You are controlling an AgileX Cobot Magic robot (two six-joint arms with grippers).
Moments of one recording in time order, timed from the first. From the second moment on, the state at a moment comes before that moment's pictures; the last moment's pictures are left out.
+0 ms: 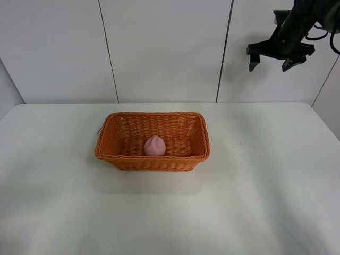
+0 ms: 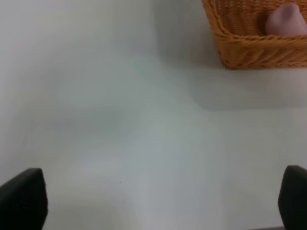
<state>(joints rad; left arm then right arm) -0.02 -0.01 -0.49 -0.02 1.05 0.05 0.03 2.31 -2.40 -0.04 1.22 0.04</state>
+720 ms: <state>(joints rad) -0.02 -0.01 -0.49 -0.02 1.05 0.05 0.04 1.80 -1.78 0.00 1.21 0.03</state>
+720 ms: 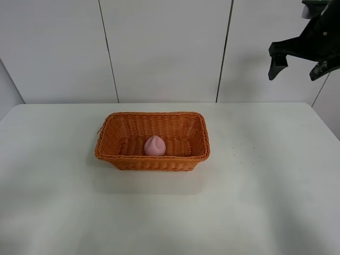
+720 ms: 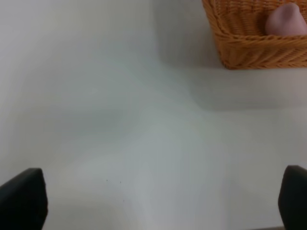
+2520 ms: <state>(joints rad) -0.02 -0.01 -0.49 -0.02 1.05 0.05 0.04 0.00 -0.49 0.00 1.03 0.04</state>
